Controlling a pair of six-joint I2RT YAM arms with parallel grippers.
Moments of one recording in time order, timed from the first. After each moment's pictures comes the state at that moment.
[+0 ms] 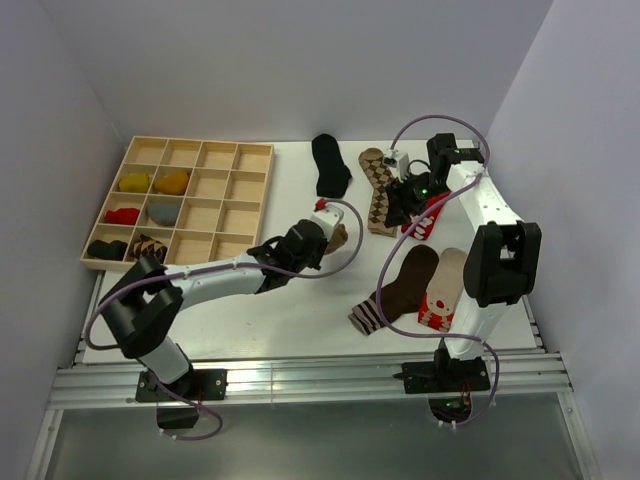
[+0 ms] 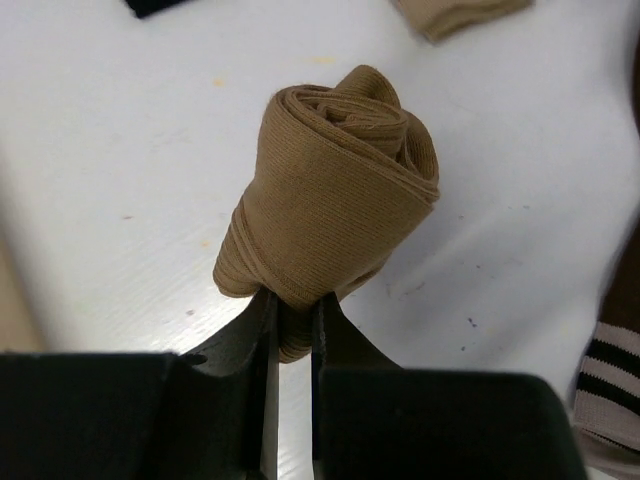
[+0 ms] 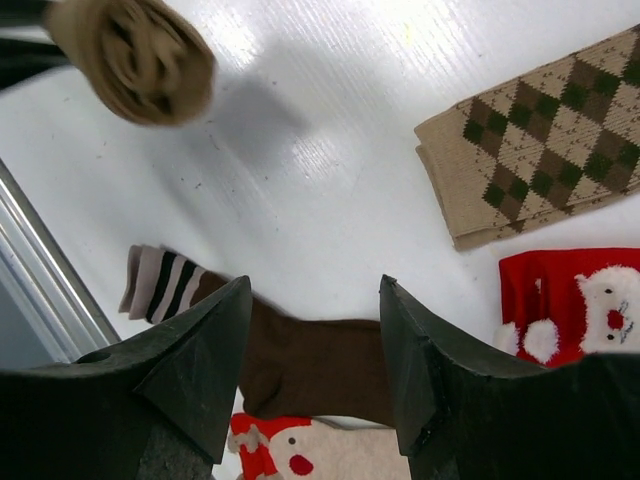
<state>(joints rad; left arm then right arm) -0.93 1.65 0.97 0.10 -0.30 -0.13 0.03 1.79 1.56 -1.07 -0.70 -0.67</state>
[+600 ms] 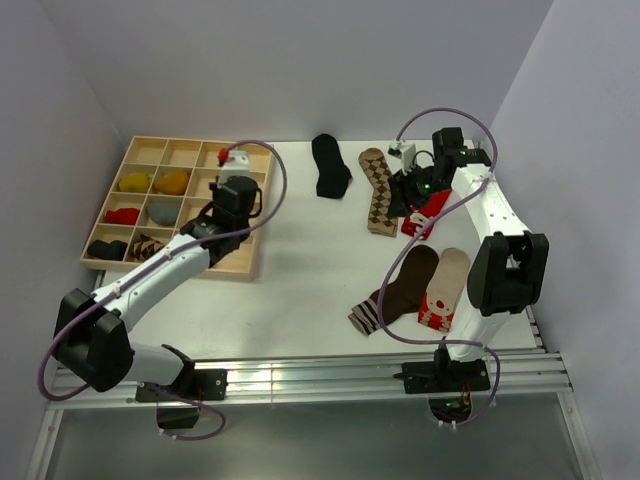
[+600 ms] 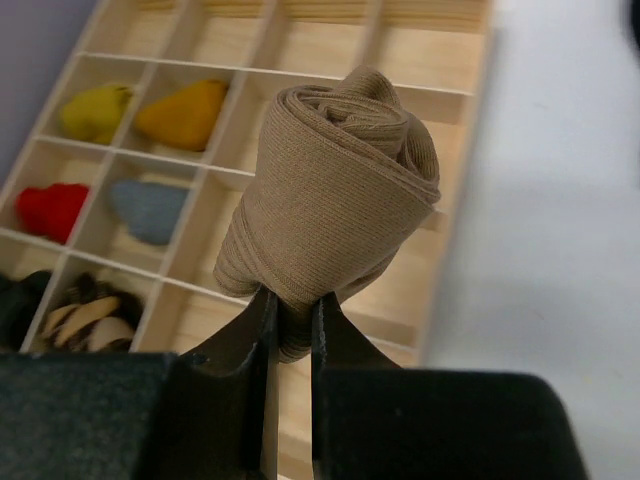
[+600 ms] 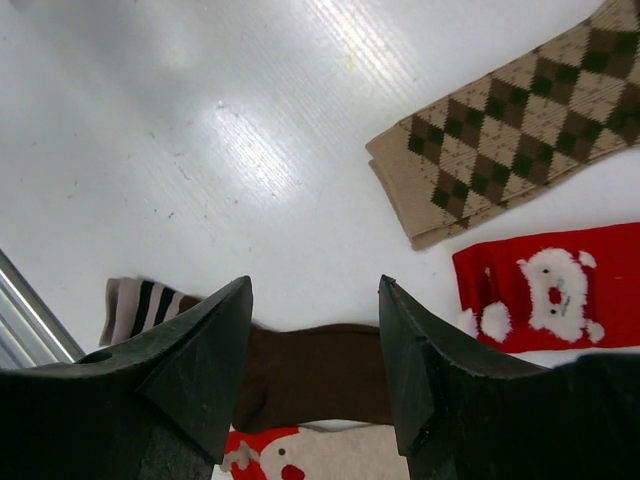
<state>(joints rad) -0.62 1.36 1.04 -0.19 -0.75 -0.18 0.03 1.73 1.53 -0.97 -0.64 -0.58</state>
